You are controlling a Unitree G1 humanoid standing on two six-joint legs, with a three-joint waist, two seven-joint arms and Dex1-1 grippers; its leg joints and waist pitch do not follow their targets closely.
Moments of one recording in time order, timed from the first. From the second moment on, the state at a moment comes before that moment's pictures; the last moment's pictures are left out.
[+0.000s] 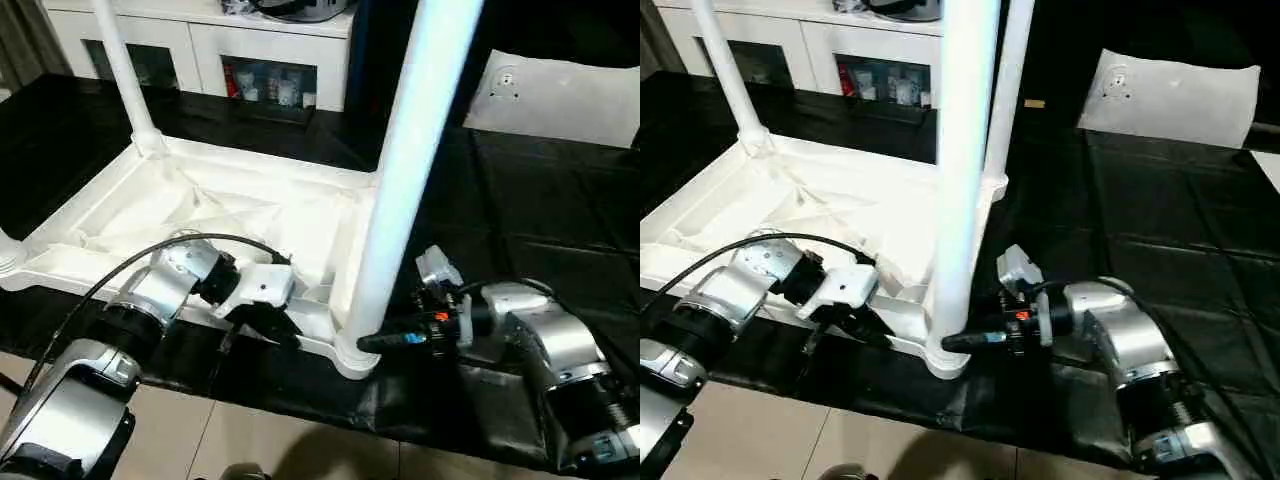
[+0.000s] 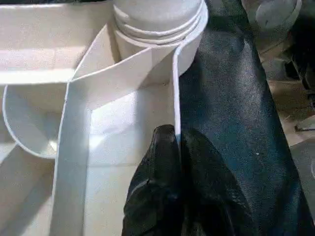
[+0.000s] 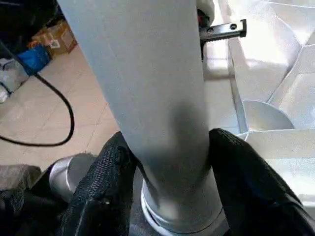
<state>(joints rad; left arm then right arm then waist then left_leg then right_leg) -0.71 0.45 -0.42 0.73 0.07 -0.19 -1.56 -0.39 -0.41 0.20 0.28 0.31 0.31 1.39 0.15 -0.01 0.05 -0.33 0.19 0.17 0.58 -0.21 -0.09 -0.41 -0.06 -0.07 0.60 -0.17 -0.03</state>
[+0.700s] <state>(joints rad) -0.83 0.17 -0.24 0.95 0.13 0.20 -0.87 -0.53 -0.01 -0.03 0.47 0.11 0.36 0.34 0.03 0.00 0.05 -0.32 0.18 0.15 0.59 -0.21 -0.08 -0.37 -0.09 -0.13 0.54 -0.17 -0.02</state>
